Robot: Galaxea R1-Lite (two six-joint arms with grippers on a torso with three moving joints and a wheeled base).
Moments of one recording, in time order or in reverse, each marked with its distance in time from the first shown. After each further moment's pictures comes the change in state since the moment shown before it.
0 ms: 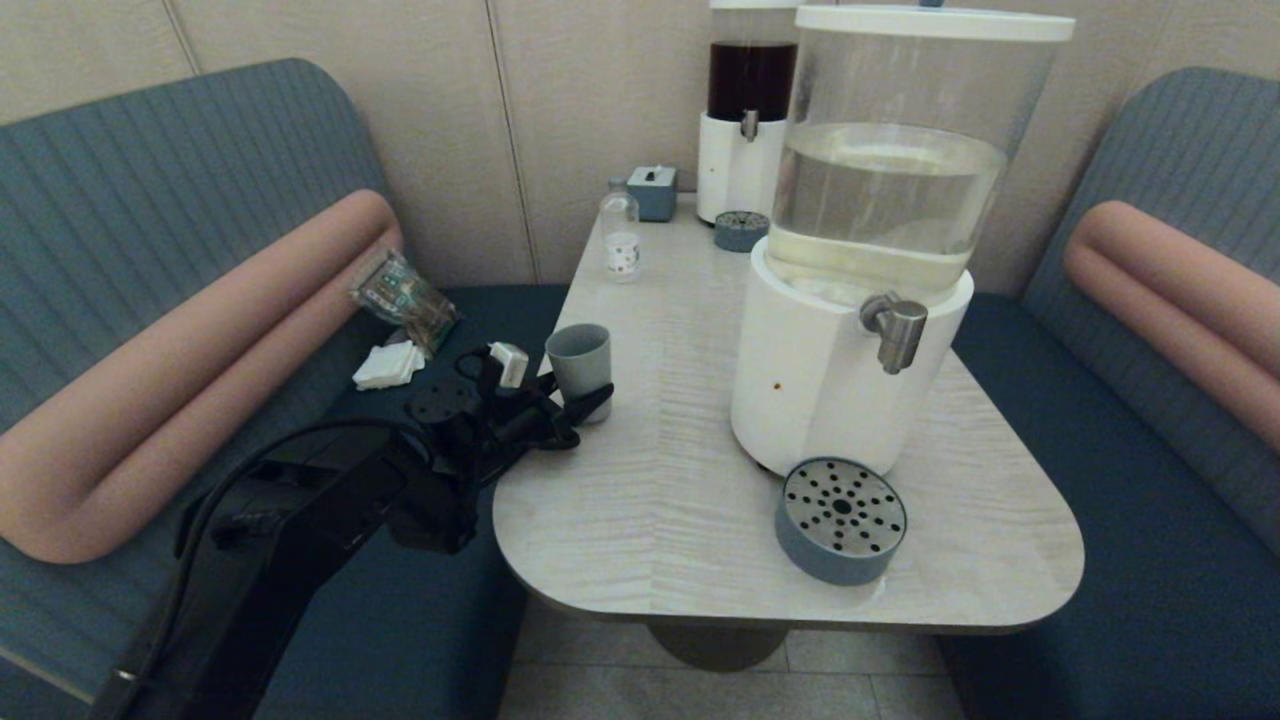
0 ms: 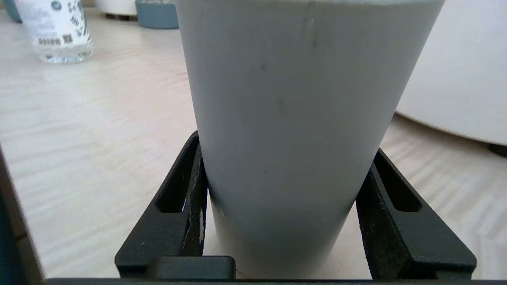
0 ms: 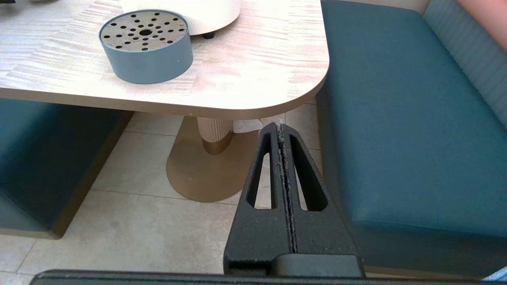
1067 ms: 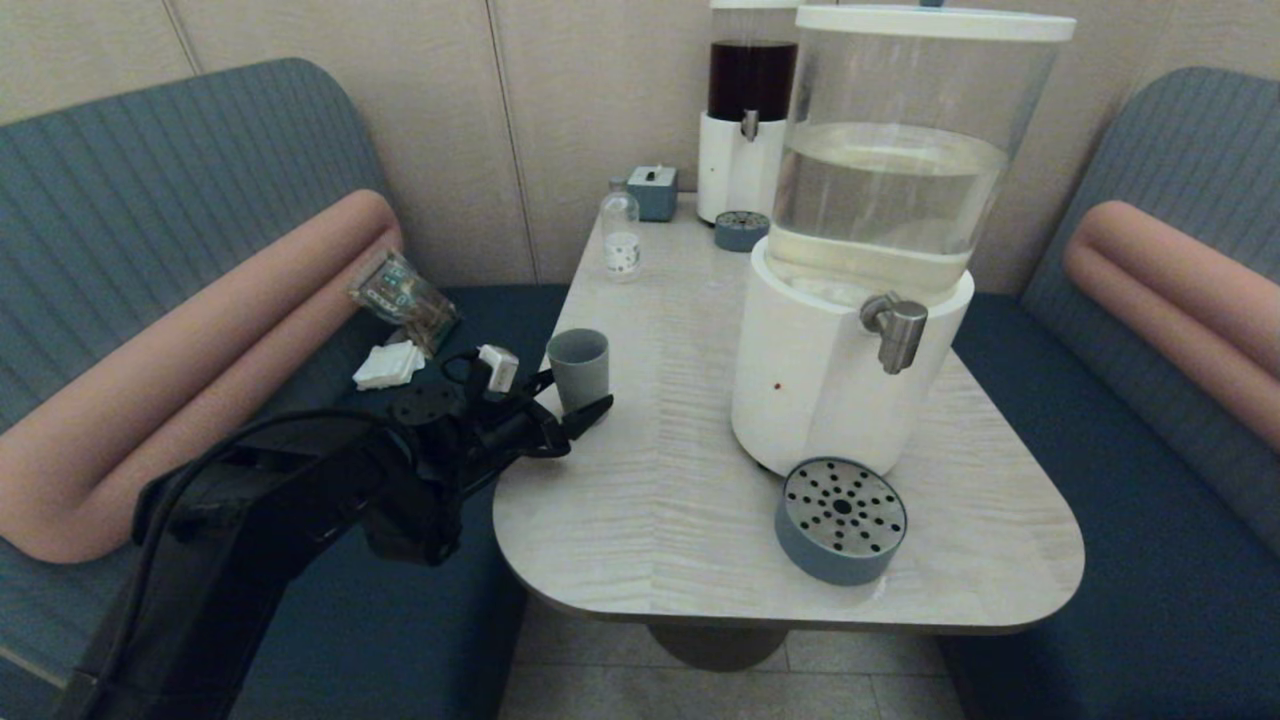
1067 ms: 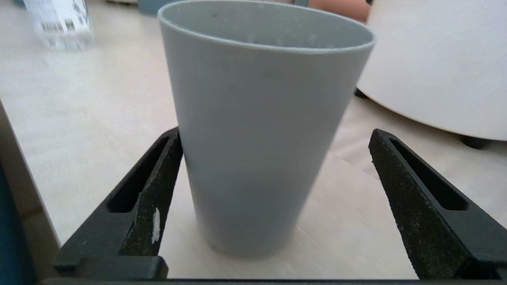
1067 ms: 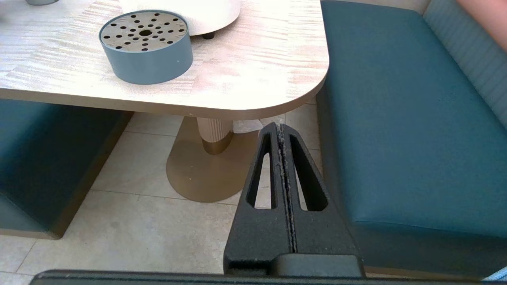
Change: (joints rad) left arm 0.000 -0.097 0.192 -0.037 -0.001 0.012; right arm 0.000 0.000 -0.001 0.000 0.000 0.000
